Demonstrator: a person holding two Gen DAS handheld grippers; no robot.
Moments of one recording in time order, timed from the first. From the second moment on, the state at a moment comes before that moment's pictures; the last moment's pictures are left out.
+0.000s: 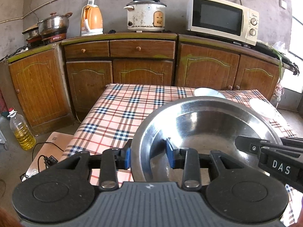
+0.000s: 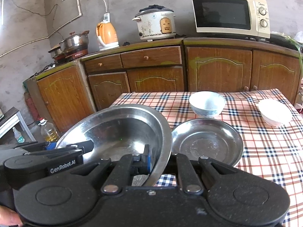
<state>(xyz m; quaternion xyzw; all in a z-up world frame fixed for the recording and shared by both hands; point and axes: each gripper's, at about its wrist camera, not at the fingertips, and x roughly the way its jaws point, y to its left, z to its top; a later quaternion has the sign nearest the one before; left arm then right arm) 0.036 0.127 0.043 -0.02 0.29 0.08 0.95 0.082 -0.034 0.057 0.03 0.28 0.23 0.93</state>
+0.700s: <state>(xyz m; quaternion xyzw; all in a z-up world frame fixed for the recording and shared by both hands) 0.034 0.086 0.031 -0.02 0.30 0.04 0.95 0.064 -0.085 0.049 0.04 0.29 0.19 0.94</state>
